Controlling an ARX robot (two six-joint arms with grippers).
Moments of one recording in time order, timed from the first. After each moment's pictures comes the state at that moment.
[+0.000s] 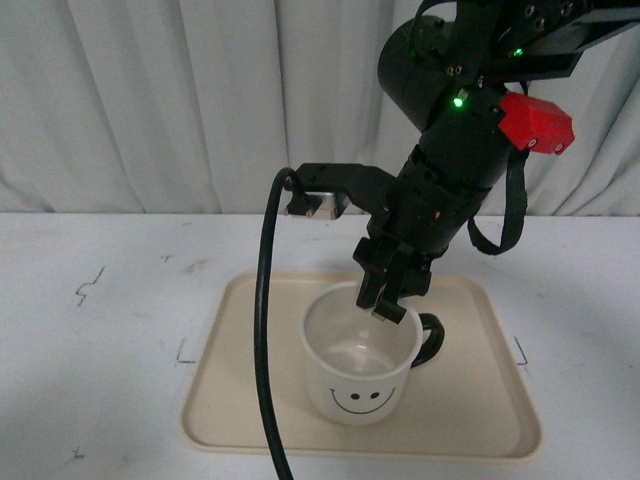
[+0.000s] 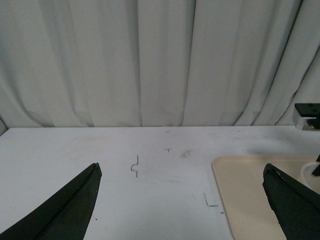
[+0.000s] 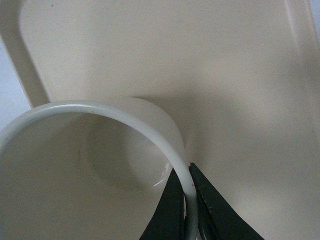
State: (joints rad) left arm 0.00 0.01 0.01 0.00 0.00 0.00; right arm 0.39 2.29 1.78 -0.79 -0.29 -0.82
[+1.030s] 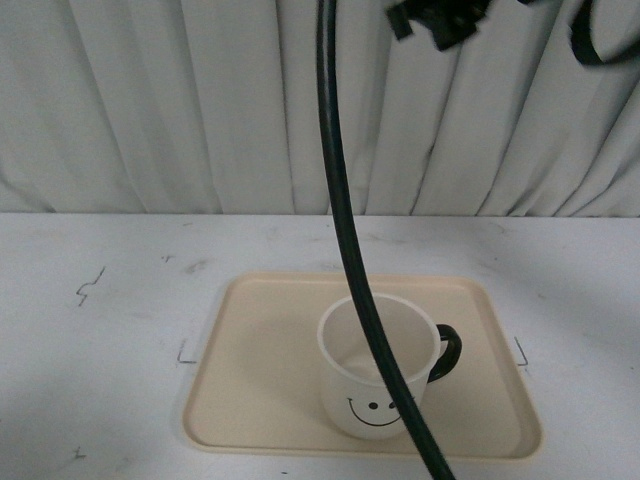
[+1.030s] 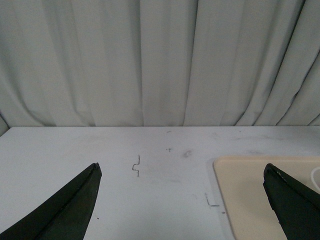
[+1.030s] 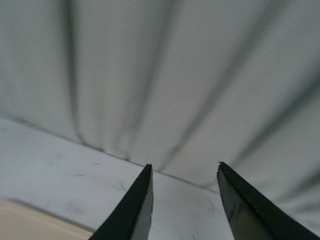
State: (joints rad) left arm 0.00 0.01 0.01 0.00 0.00 0.00; right arm 0.34 1.75 1.20 0.29 0.06 -0.34
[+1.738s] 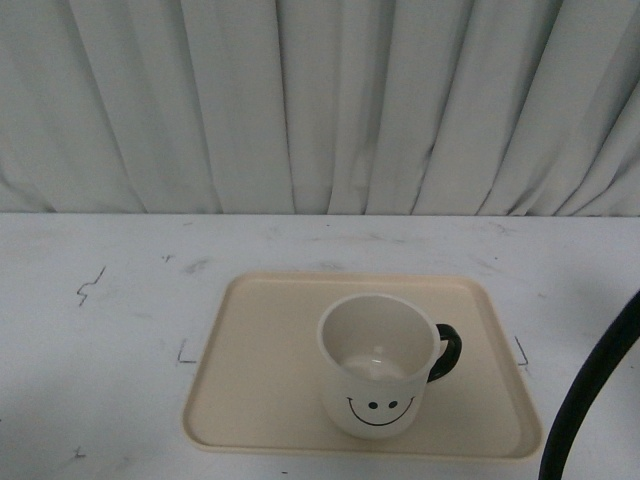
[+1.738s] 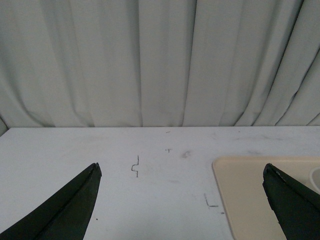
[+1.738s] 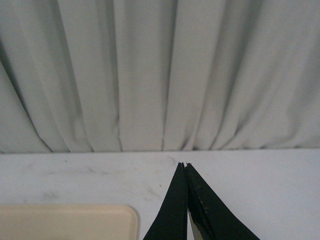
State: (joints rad) left arm 0.00 0.01 0.01 0.00 0.00 0.00; right arm 0.16 1.38 0.39 0.97 0.16 -0.02
